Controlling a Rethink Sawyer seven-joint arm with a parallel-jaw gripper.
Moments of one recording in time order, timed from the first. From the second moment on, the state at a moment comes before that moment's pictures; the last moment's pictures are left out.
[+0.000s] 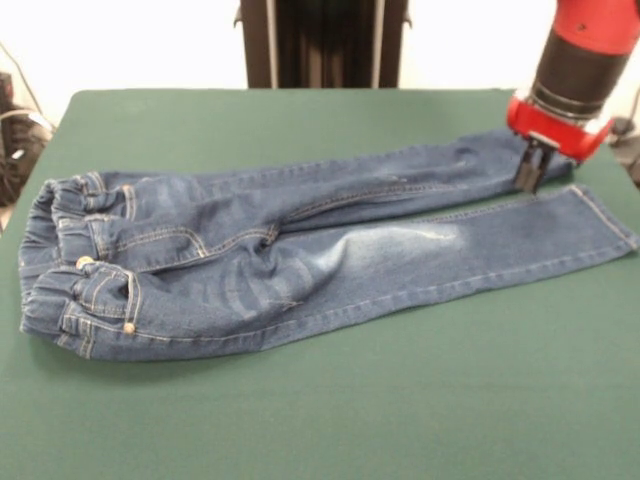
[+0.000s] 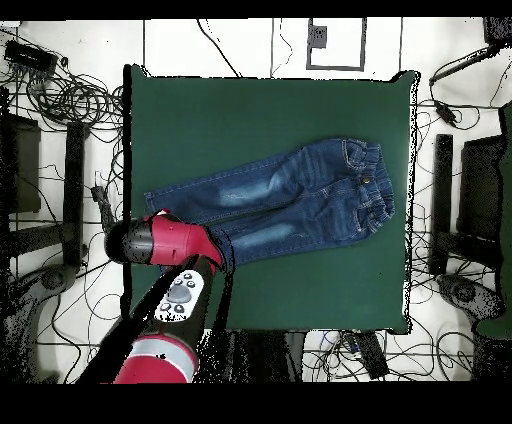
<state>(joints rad) 0.39 -0.37 -0.26 1.63 0.35 0.38 2.43</state>
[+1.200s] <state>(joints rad) 0.38 -0.32 -0.30 1.60 0.42 0.35 2.43</state>
